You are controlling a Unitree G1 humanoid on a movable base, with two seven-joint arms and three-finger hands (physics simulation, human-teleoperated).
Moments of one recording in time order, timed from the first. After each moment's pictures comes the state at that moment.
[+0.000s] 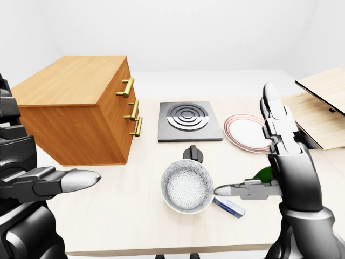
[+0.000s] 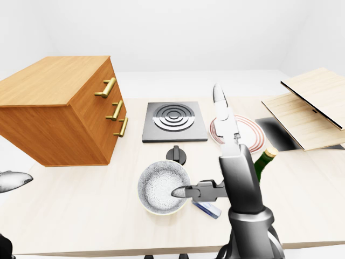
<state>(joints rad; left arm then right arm) -0.07 0.19 0.47 -0.93 -0.51 0.09 0.00 0.10 0.35 -0.06 -1.05 -0.69 0.09 0.60</state>
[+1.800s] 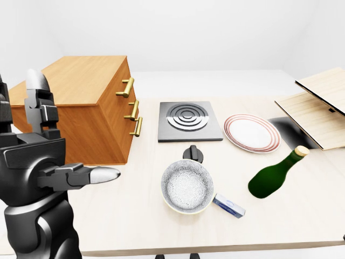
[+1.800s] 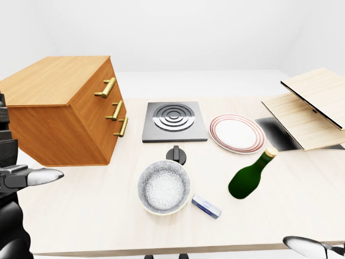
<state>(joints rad) -0.04 0.13 0.37 -0.85 -0.41 0.09 -0.07 0.79 -0.33 -1.06 -1.05 0.79 0.09 0.06</state>
